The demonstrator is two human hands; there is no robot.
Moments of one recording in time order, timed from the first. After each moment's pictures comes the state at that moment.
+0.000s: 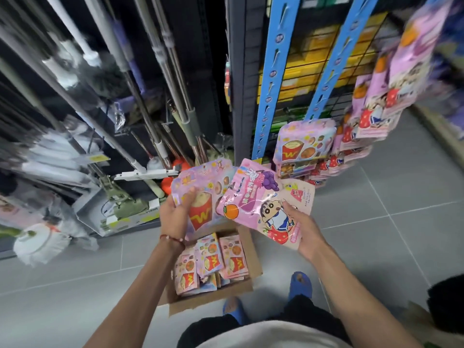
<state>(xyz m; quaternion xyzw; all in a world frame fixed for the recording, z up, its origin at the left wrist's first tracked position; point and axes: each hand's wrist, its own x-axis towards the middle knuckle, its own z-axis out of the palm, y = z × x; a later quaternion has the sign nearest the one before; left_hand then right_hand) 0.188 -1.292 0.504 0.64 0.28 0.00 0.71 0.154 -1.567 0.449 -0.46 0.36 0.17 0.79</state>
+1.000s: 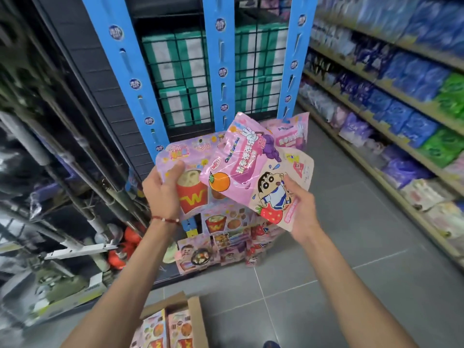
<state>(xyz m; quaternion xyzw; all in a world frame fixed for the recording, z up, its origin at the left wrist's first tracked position) 0.347 -1.550 0.648 0.60 0.09 0.16 0.78 0.294 -1.804 0.618 -0.43 0.20 -0.01 0.88</state>
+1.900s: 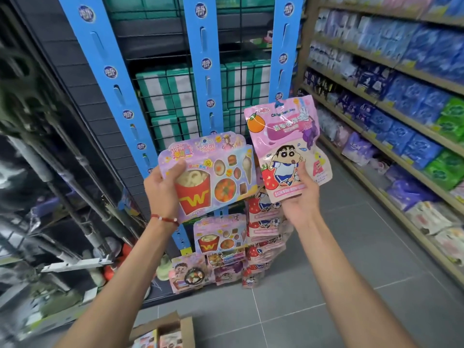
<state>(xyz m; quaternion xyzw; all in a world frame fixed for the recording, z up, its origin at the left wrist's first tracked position) 0.360 -1.595 0.702 0.59 0.06 0.16 0.79 0.357 -1.851 0.661 -0.28 0.18 -0.09 0.94</state>
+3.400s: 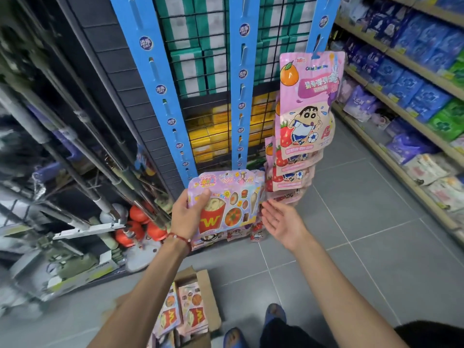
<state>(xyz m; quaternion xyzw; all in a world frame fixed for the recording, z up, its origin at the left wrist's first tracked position) 0.300 -1.522 0.566 0.68 0.16 -0.07 0.72 0.272 -1.747 0.535 -0.37 0.38 0.11 0.84</state>
